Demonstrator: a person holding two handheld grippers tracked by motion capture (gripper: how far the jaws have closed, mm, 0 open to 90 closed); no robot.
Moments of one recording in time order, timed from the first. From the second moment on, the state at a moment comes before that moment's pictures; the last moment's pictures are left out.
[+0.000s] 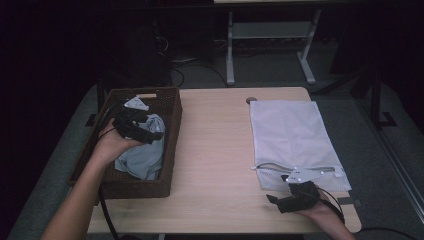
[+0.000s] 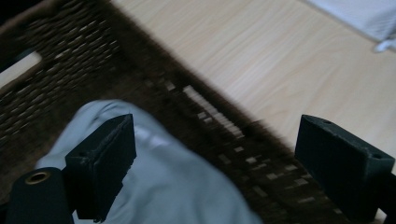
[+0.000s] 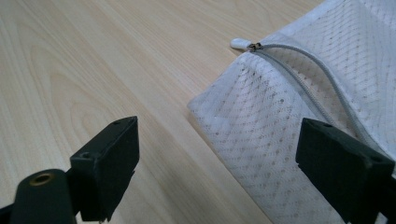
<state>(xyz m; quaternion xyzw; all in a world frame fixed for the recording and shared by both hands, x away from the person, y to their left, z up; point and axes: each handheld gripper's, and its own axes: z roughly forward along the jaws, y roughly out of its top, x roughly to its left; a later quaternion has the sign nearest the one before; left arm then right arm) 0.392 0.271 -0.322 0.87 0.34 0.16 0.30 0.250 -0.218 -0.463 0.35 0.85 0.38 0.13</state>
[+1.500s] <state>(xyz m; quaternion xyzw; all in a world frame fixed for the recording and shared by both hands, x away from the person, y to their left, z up) 0.446 0.330 -0.440 0.87 0.44 0.11 0.20 0.249 -0.216 -0.464 0.34 0.85 0.38 0.13</state>
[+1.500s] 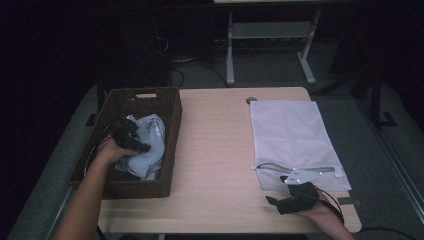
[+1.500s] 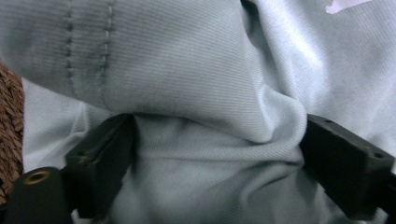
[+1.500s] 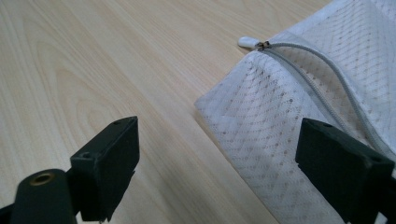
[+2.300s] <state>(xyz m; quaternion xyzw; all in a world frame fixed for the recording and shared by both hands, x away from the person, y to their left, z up) 0.446 0.331 -0.421 0.86 0.47 0.05 0.20 0.250 -0.216 -0.465 0.34 0.85 0.38 0.13</state>
